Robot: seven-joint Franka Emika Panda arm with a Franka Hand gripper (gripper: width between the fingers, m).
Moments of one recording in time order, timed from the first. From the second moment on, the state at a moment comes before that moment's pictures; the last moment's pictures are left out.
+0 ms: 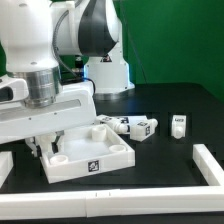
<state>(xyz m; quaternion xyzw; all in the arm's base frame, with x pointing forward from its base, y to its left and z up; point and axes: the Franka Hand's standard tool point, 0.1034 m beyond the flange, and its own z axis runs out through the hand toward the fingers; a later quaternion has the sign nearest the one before) 0.510 -0.143 0.021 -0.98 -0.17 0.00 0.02</state>
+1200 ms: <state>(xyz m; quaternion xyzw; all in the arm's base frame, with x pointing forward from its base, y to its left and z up) 0.546 -0.073 0.026 -1.00 -0.02 -0.01 0.02</state>
